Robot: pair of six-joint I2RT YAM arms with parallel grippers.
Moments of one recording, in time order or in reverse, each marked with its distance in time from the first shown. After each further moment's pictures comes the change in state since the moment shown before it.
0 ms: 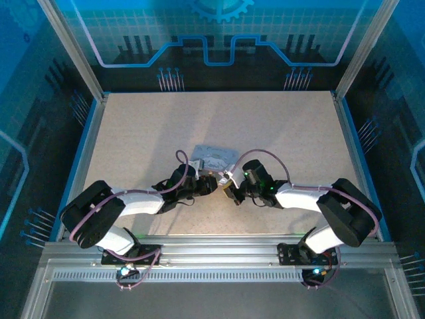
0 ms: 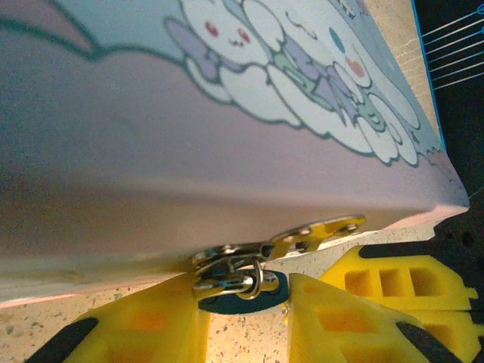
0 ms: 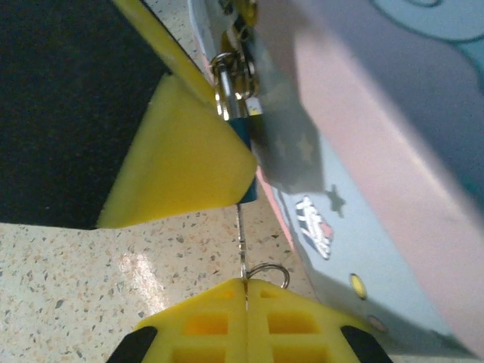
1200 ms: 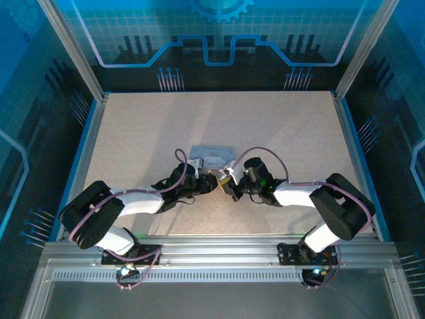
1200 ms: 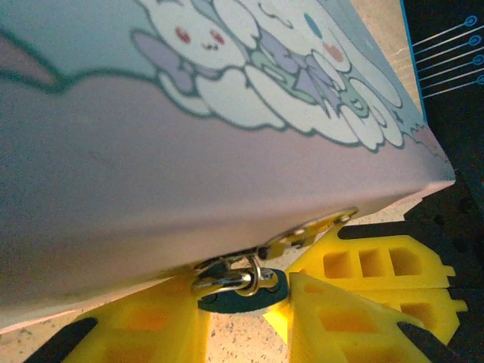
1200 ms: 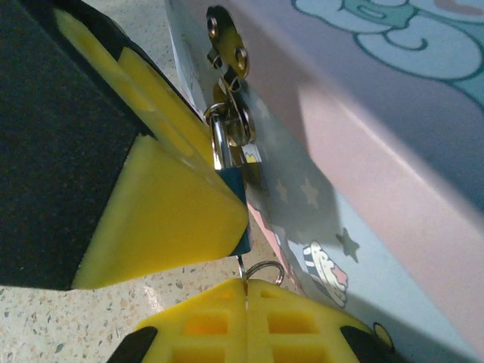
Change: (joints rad) left arm 0.006 -0.006 0.009 0.002 0.011 -0.023; right arm -0.029 0.067 -0.002 0.156 -0.071 0.036
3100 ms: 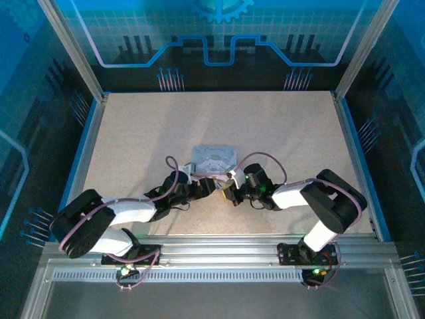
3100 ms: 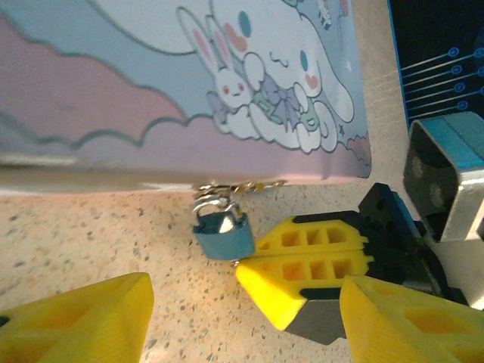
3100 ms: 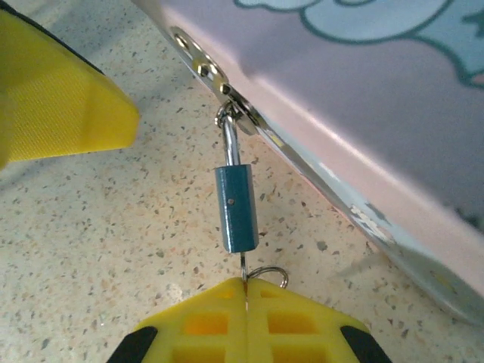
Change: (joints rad) left arm -0.009 -0.113 -0.141 0.071 -0.047 -0.104; right arm 0.011 0.068 -0.067 0.082 0.021 0.171
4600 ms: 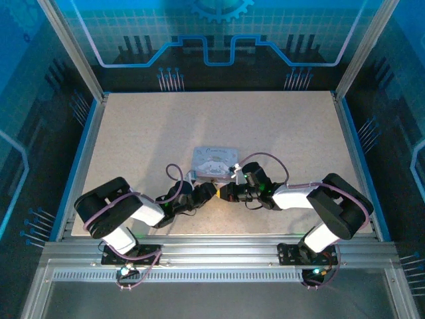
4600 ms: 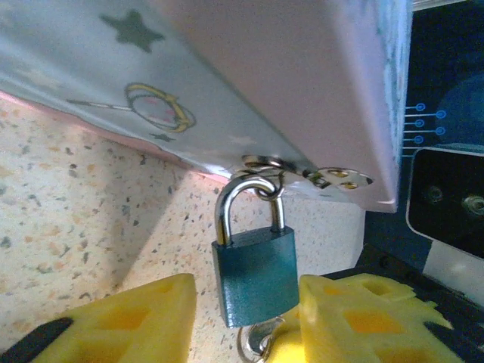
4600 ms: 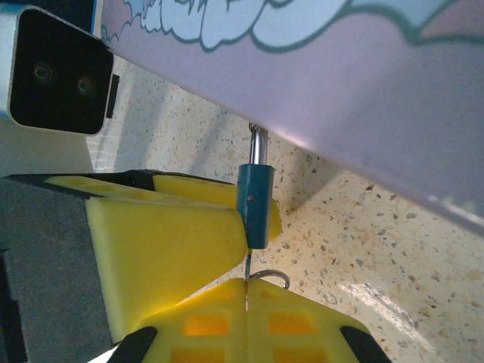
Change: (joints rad) left arm -0.086 0.252 -0.068 0.400 -0.065 -0.343; right arm 0.031 -0.056 0.030 -0.052 -0.124 0.625
